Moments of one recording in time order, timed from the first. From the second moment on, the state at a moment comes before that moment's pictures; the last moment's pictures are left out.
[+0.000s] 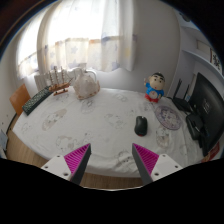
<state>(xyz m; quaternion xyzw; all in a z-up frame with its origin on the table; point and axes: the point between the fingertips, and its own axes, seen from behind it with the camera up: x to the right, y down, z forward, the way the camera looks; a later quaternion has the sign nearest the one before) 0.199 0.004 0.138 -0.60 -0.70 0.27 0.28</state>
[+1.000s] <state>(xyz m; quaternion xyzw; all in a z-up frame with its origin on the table) -0.008 0.147 -0.010 -0.64 -0.64 0.28 0.32</state>
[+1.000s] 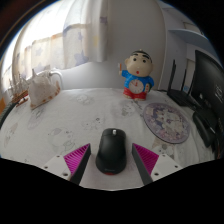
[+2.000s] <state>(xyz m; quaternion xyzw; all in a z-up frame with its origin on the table) -0.126 0.348 0.066 -0.65 -0.62 0.28 0.35</state>
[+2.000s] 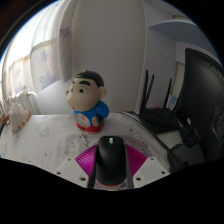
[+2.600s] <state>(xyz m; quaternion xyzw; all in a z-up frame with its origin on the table) 0.007 0.359 0.141 -0.70 -0.61 0.25 0.28</state>
